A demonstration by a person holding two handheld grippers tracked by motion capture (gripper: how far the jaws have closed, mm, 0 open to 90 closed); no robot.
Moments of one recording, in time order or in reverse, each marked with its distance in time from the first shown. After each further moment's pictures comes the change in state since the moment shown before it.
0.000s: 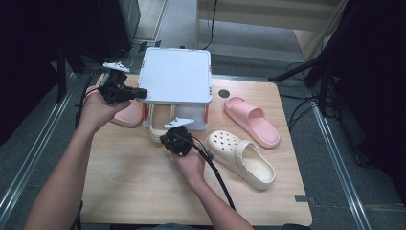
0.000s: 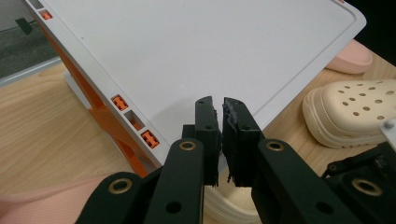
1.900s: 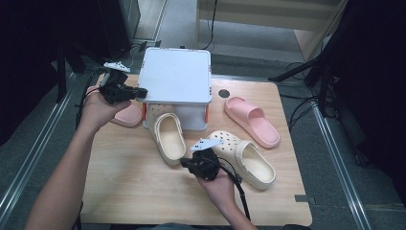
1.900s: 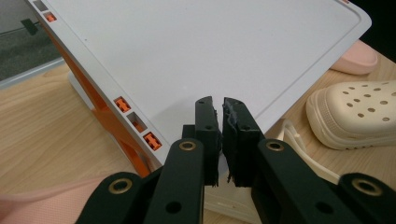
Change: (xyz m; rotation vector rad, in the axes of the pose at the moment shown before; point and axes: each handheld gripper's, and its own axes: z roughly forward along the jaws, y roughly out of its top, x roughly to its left) left arm -0.001 0.001 0.001 0.000 0.017 0.005; right arm 0.001 -0.060 -0.090 0.057 0.089 0.001
